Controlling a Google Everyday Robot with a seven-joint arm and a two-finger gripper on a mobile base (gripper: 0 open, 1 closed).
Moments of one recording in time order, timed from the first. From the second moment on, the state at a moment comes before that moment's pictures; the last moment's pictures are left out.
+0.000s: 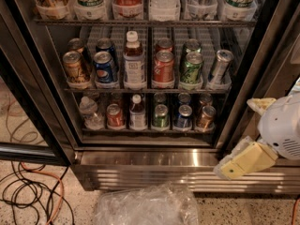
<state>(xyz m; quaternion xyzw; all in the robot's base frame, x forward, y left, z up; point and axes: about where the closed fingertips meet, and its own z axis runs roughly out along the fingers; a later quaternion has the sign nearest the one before) 0.384 -0.178 0.888 -0.46 0.83 0.06 0.31</state>
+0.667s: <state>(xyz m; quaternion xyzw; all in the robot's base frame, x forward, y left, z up) 0.370 -0.156 0.846 -0.36 0.86 0.10 0.34</state>
